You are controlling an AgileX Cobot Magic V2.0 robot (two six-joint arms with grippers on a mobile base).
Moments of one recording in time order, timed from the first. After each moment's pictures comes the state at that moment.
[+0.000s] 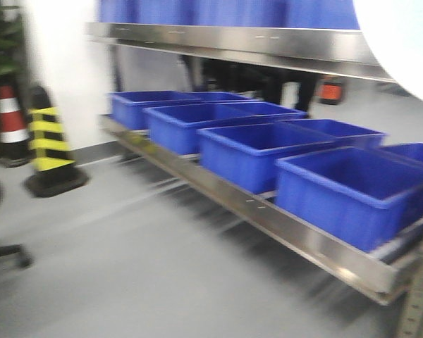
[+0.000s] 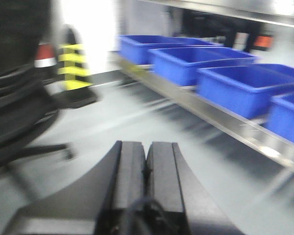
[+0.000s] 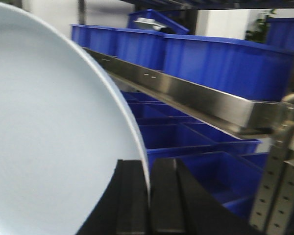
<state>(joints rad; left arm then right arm) -0.03 -0.02 0.03 -0.06 0.14 0.07 0.11 0.14 -0.26 0.22 0.11 -0.20</state>
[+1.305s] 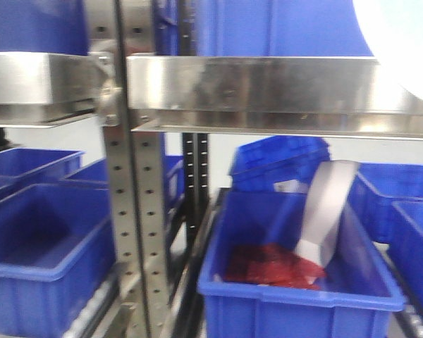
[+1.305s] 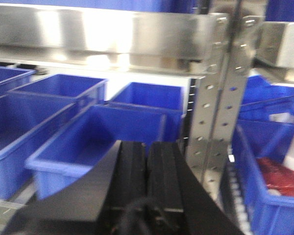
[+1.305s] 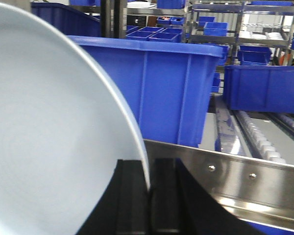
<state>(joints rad) -0.03 -0.02 0.03 -0.06 0.14 0.07 0.11 0.14 -0.26 0.22 0.11 -0.20</state>
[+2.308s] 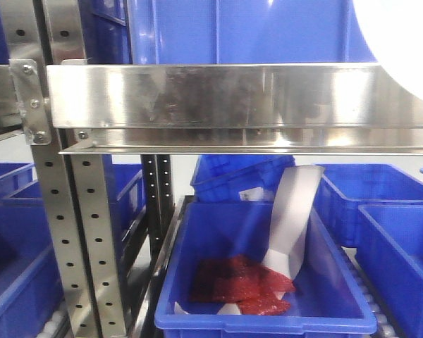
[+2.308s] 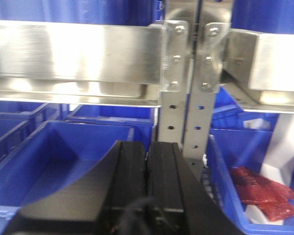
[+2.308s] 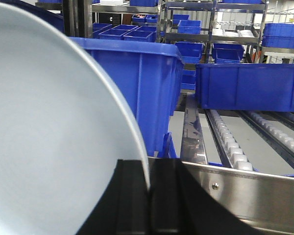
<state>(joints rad) -0.03 -0.02 0.03 -0.06 0.14 0.07 0.11 0.14 -0.26 0.22 0.11 -0.20</state>
